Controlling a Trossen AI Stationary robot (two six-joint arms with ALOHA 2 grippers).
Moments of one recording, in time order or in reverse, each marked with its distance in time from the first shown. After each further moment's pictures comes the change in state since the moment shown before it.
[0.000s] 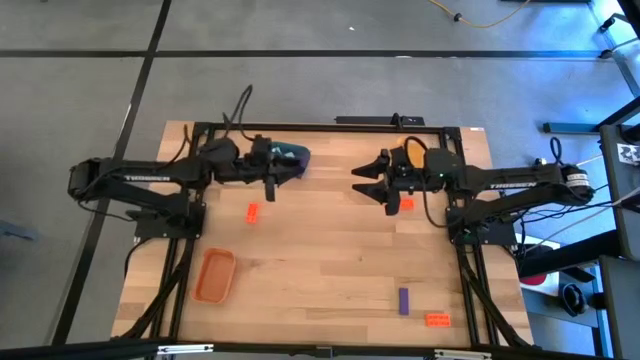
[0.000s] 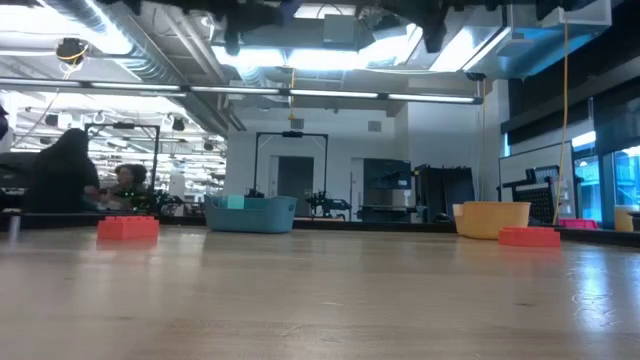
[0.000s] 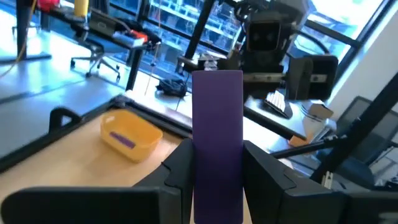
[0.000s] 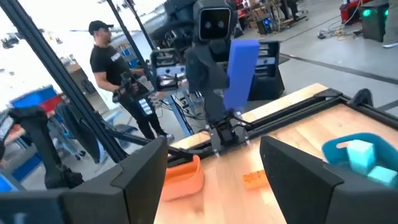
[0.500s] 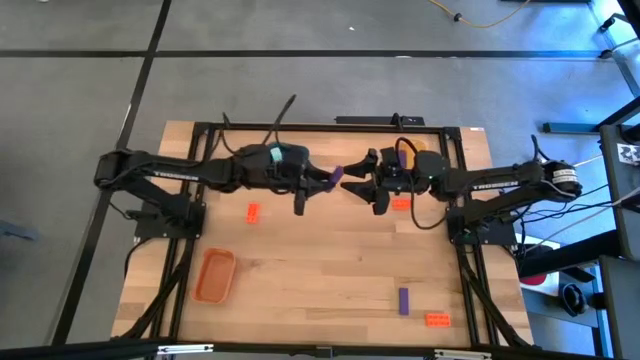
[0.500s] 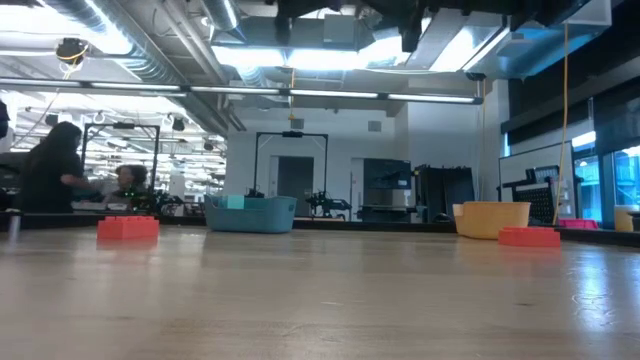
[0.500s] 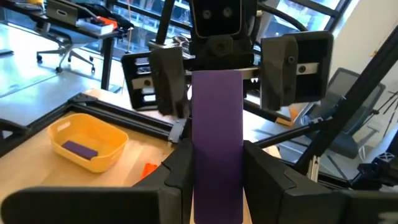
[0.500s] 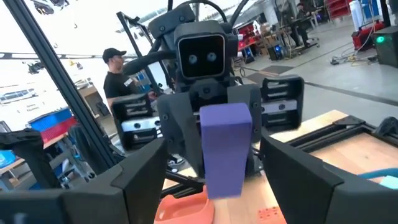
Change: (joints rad) left arm -0.101 0.292 0.246 0.002 0.004 0.056; right arm 0.000 0.146 -0.002 0.279 0.000 0.010
